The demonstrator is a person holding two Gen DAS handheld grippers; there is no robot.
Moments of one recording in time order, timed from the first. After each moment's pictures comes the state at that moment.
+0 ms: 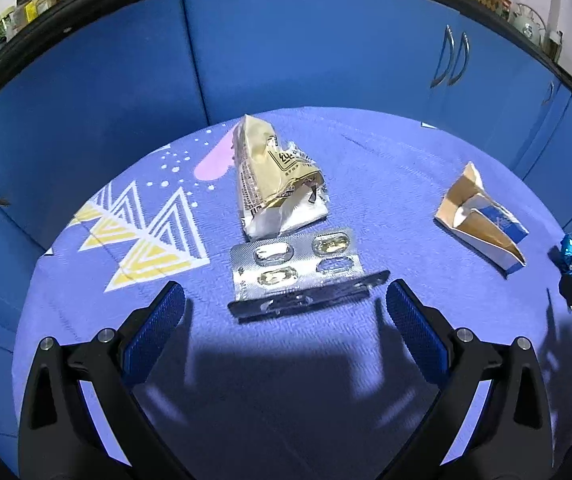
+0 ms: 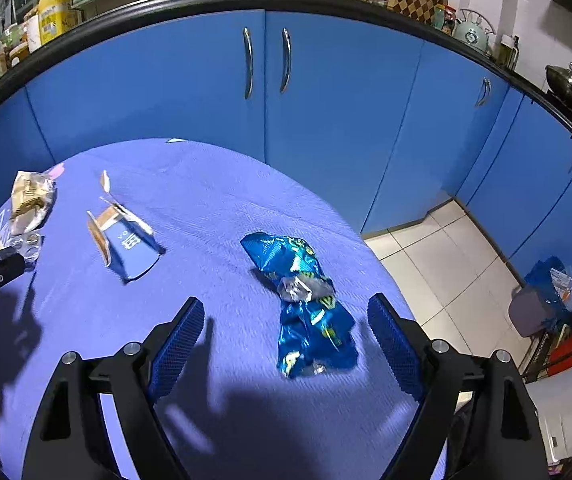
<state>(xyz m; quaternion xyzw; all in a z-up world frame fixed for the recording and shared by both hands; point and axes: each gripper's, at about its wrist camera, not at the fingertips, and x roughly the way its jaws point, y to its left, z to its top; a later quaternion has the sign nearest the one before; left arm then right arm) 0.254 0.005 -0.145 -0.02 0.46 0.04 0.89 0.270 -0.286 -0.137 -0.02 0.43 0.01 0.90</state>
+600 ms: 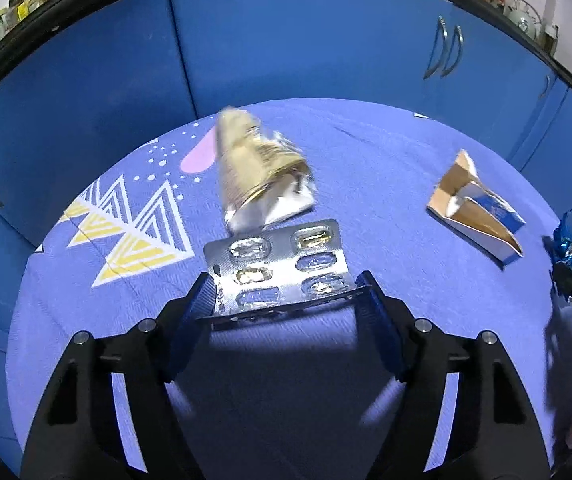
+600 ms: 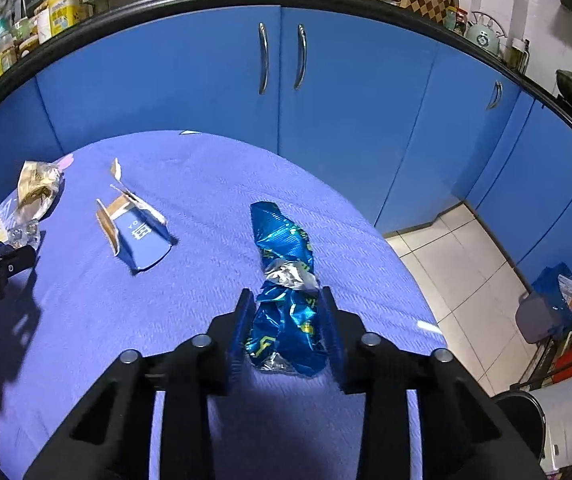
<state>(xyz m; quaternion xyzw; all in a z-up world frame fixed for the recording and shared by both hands) 0.254 -0.005 -0.147 -0.01 0.47 0.03 0.88 0.259 -0.284 -0.141 -0.03 0.42 0.03 0.91</state>
